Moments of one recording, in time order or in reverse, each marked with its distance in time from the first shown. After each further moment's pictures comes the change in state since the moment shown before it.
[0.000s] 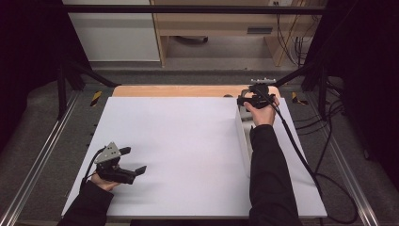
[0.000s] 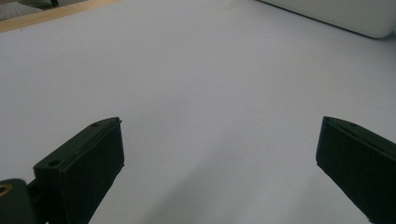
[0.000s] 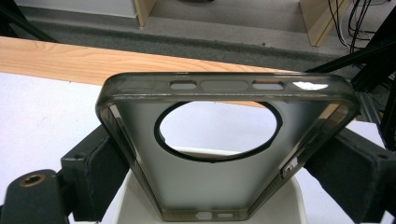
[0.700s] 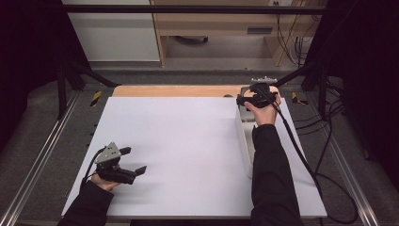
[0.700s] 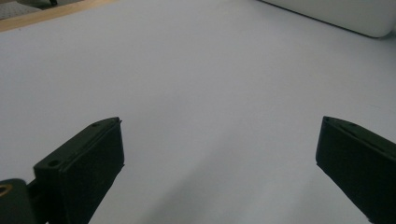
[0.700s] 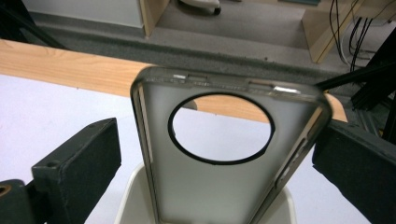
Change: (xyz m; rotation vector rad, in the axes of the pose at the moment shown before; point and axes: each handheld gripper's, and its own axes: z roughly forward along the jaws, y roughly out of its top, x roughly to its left) left arm 0.000 0.000 0.000 0.002 -0.003 0.002; right arm -0.002 0.003 -0.007 -0.058 0.017 -0.039
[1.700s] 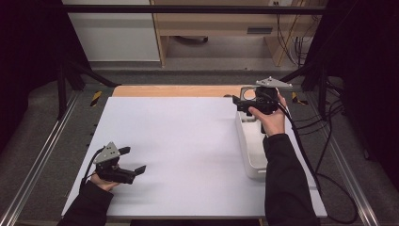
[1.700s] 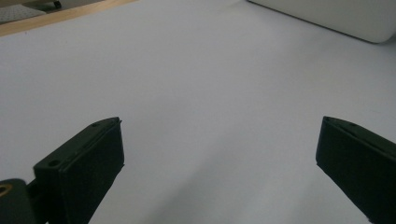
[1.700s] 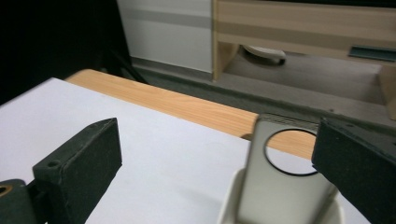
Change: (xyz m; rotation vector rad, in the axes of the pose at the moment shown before) left arm 0.000 0.001 -0.003 -0.017 0.008 -0.008; right arm 0.017 0.005 -0.086 -0.195 0.305 -0.033
